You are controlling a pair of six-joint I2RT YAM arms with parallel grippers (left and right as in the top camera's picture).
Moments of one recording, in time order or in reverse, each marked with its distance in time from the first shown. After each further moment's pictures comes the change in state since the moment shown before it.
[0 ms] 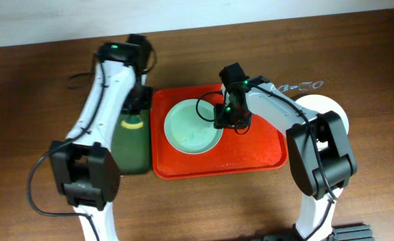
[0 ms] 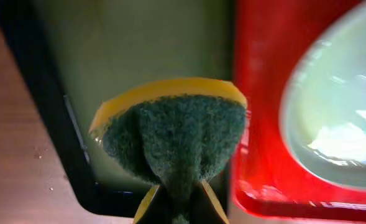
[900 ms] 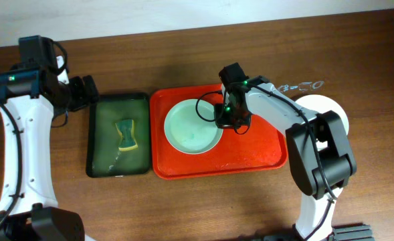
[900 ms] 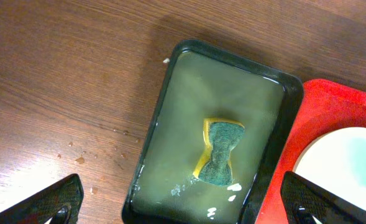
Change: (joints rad) left arm 0.367 -0.400 -0.254 0.276 0.133 -0.026; right arm 0.001 0.004 0.000 0.008 0.000 0.001
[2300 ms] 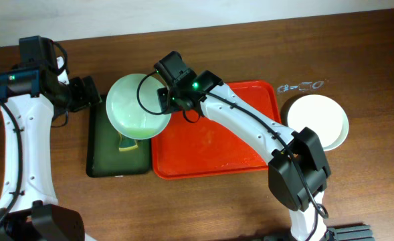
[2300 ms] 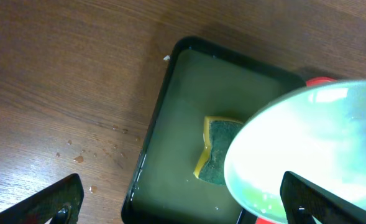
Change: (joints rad) left arm 0.004 0.008 0.000 -0.002 0.004 0.000; right arm 0.322 0.030 0.401 0.032 0.232 0.089
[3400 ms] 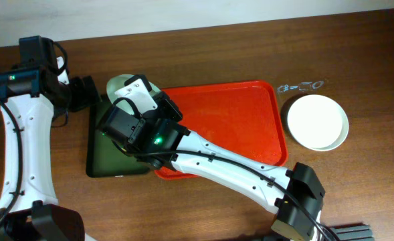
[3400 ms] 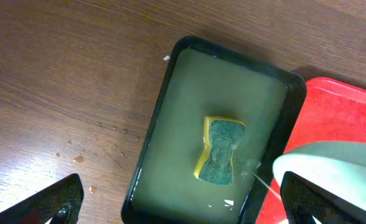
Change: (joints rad) left arm 0.000 0.000 0.000 0.000 0.000 0.000; right arm 0.371 -0.090 0.052 -0.081 0.985 -0.202
